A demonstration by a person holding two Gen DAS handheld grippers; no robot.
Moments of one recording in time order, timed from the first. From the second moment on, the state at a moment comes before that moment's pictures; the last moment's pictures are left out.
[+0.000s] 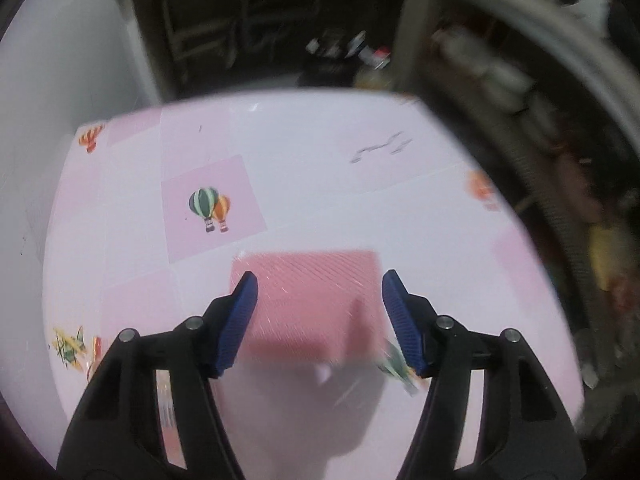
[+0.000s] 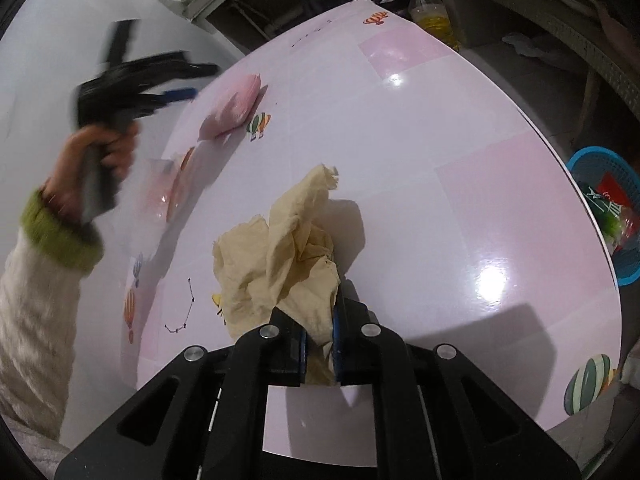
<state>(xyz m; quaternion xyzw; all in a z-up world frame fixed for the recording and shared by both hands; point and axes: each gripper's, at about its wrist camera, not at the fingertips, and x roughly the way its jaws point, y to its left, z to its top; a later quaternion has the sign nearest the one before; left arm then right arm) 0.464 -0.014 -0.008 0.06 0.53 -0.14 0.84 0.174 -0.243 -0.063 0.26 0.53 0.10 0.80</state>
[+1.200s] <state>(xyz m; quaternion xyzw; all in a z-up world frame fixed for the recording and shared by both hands) 0.142 0.025 0.010 -0.04 0.47 -0.35 0.81 0.172 -0.259 -0.044 0.25 0.50 0.09 0.83</state>
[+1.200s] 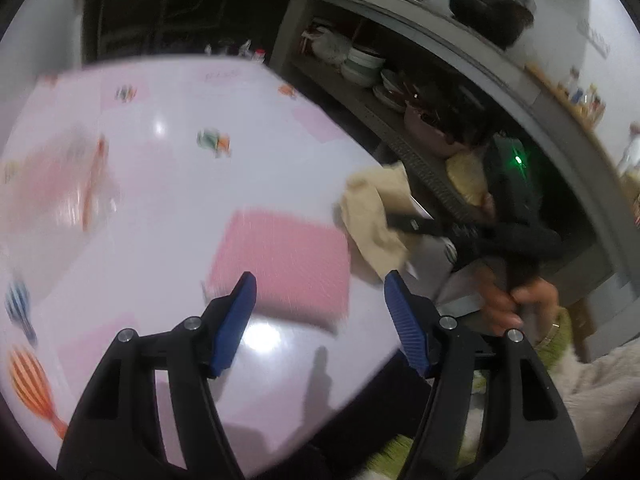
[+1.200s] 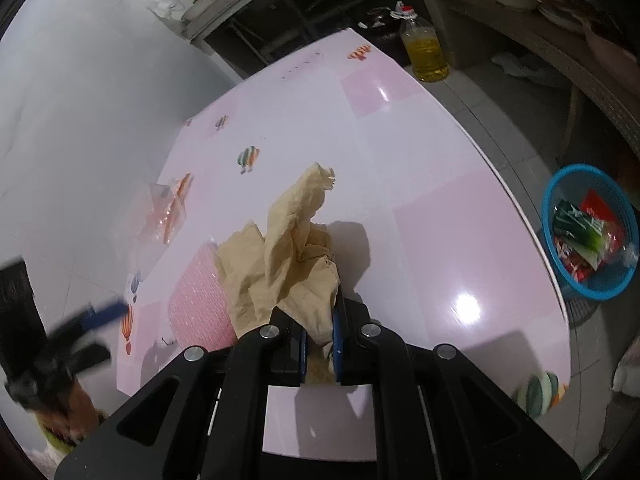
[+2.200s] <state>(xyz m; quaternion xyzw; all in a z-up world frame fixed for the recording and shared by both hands) 0.171 -0.006 -0.035 0.07 0.49 -0.21 0.84 0.141 -0.265 -0.039 0.22 0.51 0.08 0.83</state>
